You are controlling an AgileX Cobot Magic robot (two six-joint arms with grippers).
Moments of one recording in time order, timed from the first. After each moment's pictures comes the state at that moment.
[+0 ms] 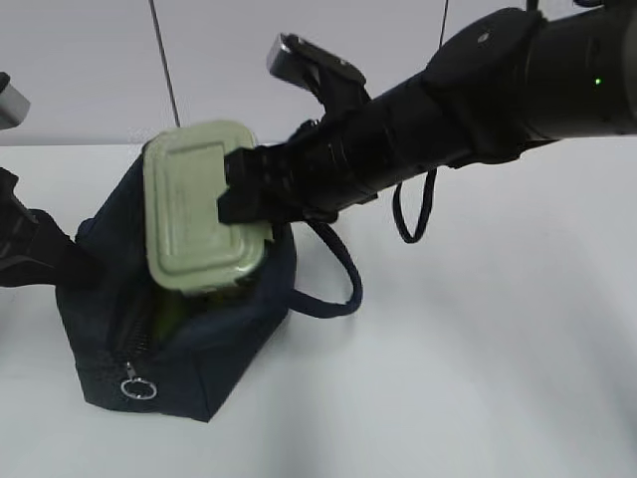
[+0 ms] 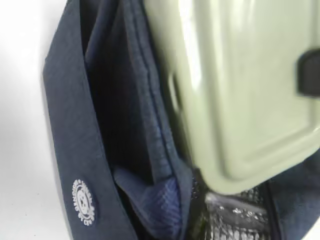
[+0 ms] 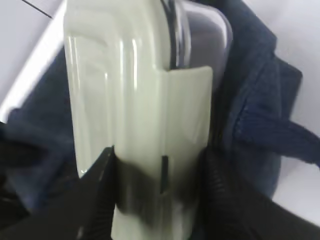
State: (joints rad) left arm -0.10 1.35 -0.81 -0.68 0.81 0.69; right arm 0.54 1.83 -1.29 0.94 0.52 -0.56
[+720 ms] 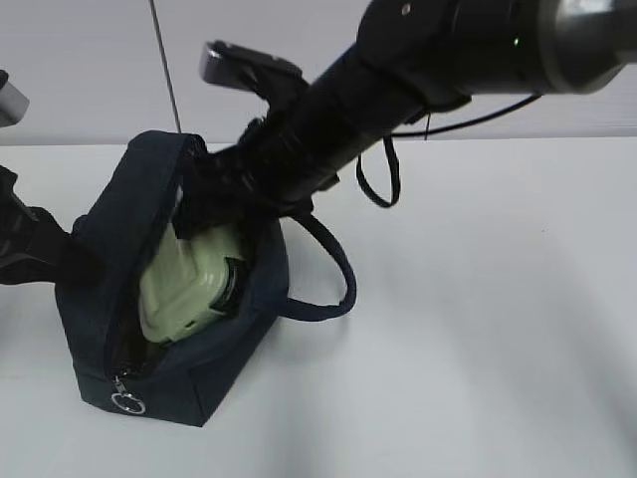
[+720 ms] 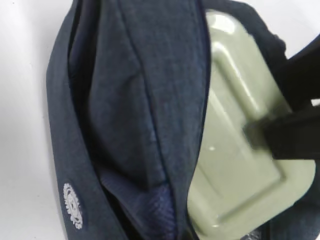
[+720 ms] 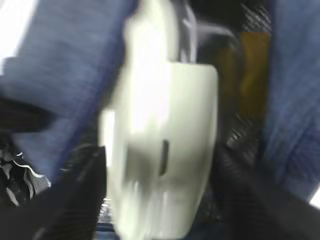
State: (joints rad) left arm -0.10 1.35 -0.81 -0.68 0.80 0.69; right arm 0.59 1.91 -1.55 0.74 0.75 -0.47
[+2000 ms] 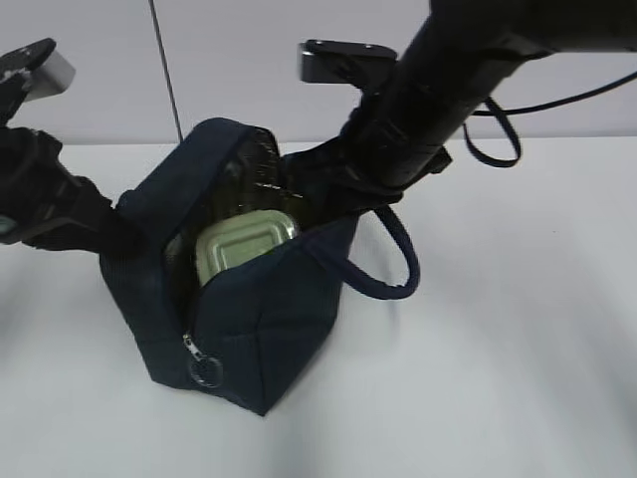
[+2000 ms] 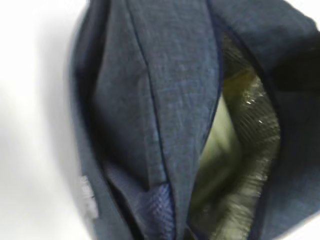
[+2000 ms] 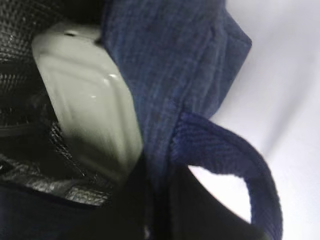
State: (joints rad) left arm -0.20 1.44 -0.97 -0.66 0.83 0.63; right arm 0.47 1.78 -1.42 0.33 0.84 -0.12
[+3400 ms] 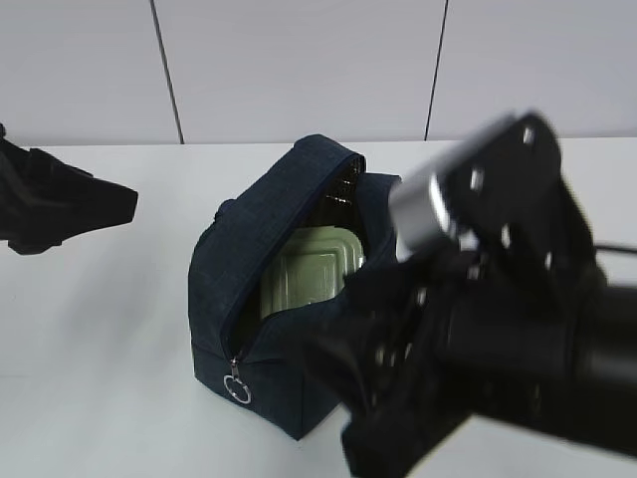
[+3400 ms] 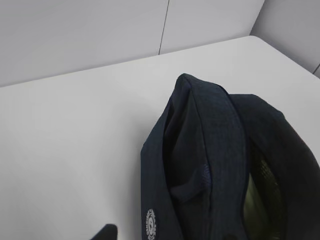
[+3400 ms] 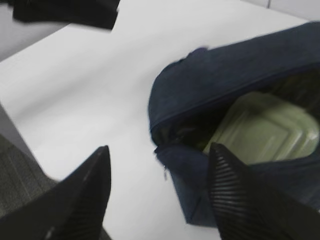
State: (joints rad) left arm -0.32 1.07 -0.72 -0.76 0.49 0.76; right arm 0.96 1.18 -0.55 0.37 -0.10 -0.24
